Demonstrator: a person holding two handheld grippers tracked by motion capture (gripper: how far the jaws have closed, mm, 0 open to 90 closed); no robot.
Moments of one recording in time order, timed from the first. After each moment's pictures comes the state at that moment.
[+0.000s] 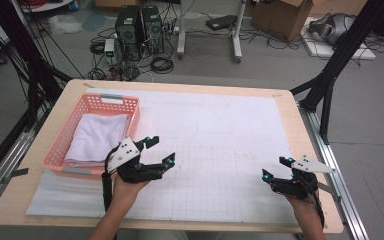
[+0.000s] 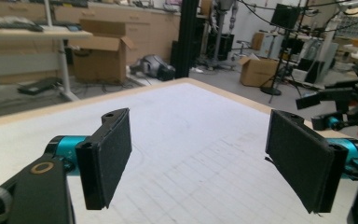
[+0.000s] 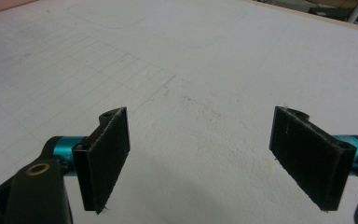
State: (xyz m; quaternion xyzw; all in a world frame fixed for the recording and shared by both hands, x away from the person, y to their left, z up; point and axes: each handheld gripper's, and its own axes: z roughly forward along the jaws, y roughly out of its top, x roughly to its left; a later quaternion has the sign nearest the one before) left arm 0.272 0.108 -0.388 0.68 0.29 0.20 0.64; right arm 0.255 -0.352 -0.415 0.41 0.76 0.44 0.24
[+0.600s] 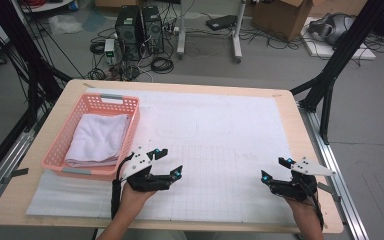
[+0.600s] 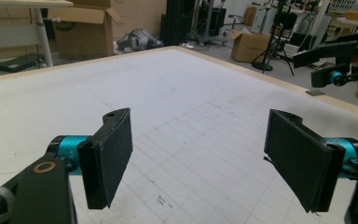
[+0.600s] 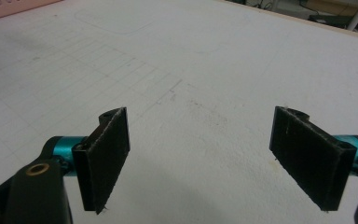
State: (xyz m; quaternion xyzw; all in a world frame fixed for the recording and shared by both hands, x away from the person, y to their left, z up) left arm 0.267 0.096 -0.420 0.71 0.29 0.18 0.61; right arm 0.249 -0.347 -0.414 0.41 0.75 0.45 0.25
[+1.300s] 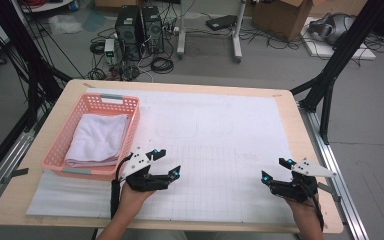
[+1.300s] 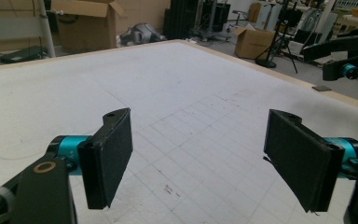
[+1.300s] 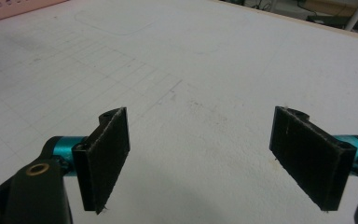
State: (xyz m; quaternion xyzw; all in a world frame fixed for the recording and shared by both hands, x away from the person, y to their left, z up) left arm 0.270 0.101 -0.426 0.71 0.30 0.18 0.61; right arm 0.247 -0.347 -0.414 0.41 0.75 0.45 0.25
